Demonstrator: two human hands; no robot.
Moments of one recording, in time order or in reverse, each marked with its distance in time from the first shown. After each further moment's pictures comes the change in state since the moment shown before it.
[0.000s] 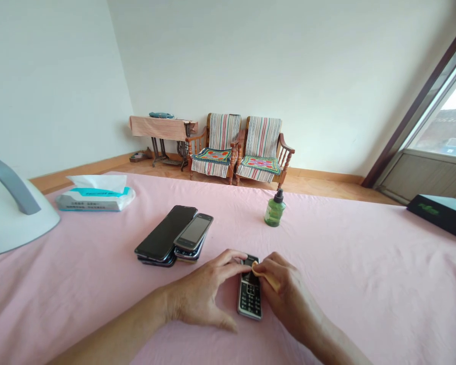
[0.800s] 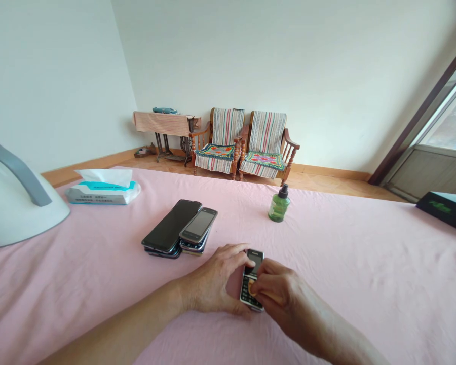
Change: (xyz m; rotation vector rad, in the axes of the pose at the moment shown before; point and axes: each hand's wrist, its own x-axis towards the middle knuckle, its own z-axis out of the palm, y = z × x) left_hand 0.007 -0.012 0.015 0.110 0.096 -0.026; right_hand -0.007 -0.022 -0.011 0.064 -0.318 -0.143
